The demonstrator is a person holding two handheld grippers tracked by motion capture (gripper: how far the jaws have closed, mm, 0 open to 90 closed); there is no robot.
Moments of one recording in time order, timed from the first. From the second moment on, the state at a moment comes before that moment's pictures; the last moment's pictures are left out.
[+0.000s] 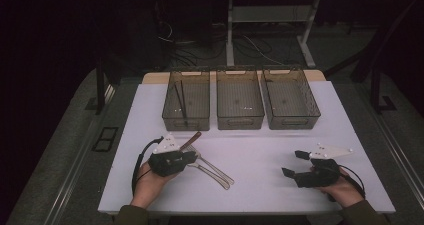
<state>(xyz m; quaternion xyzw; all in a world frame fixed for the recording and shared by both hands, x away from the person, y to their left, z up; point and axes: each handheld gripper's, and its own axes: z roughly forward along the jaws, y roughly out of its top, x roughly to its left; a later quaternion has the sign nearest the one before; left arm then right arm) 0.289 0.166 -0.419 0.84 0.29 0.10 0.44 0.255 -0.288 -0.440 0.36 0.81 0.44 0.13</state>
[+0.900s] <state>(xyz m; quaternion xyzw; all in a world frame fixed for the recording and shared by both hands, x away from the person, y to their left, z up) 0.306 0.218 -0.428 0.83 0.37 0.13 0.39 0.255 -0.289 -0.439 0.36 0.81 0.44 0.14</state>
